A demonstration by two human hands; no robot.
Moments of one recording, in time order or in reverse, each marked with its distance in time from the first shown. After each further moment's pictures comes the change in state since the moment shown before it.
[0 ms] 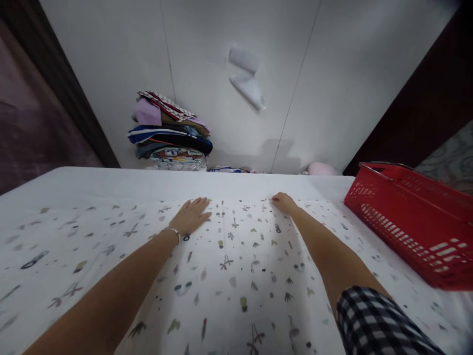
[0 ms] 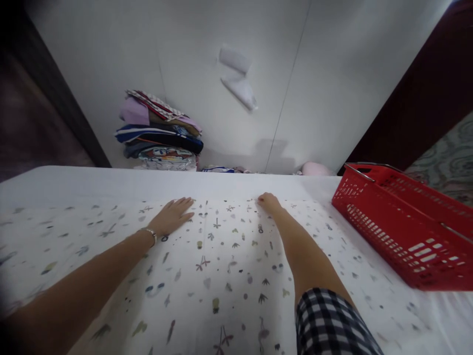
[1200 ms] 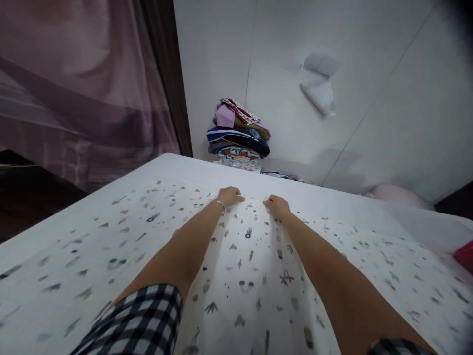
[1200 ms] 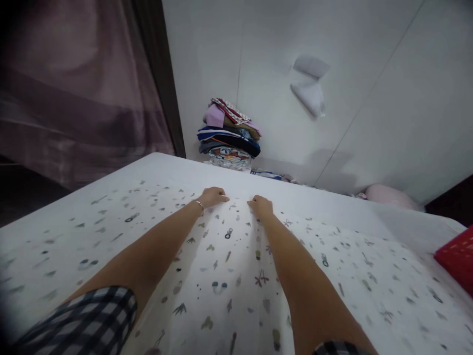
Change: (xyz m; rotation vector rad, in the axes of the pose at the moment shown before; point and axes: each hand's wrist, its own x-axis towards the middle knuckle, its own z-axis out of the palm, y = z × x) left_hand 0.007 -0.086 -0.034 -0.326 -0.046 -0.457; right_hand 0.043 -0.245 0.049 0.180 -0.064 -0.118
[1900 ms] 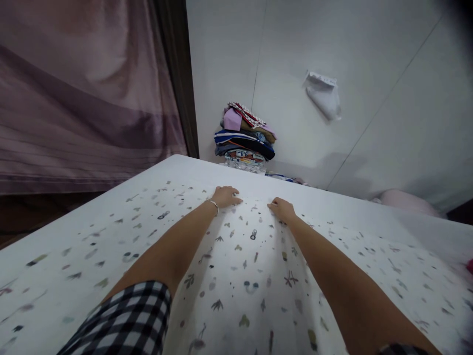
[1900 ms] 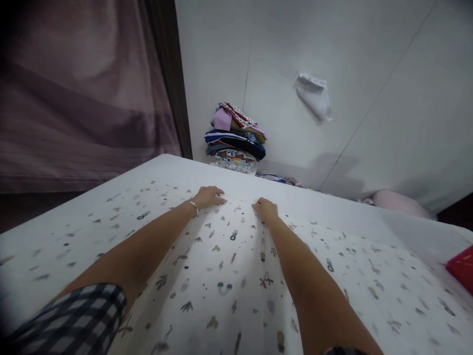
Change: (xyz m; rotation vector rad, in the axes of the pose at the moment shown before) left_hand -0.020 -0.028 -0.016 0.148 0.055 0.081; right_hand -0.008 -0.005 -0.006 -0.059 -0.027 -0.030
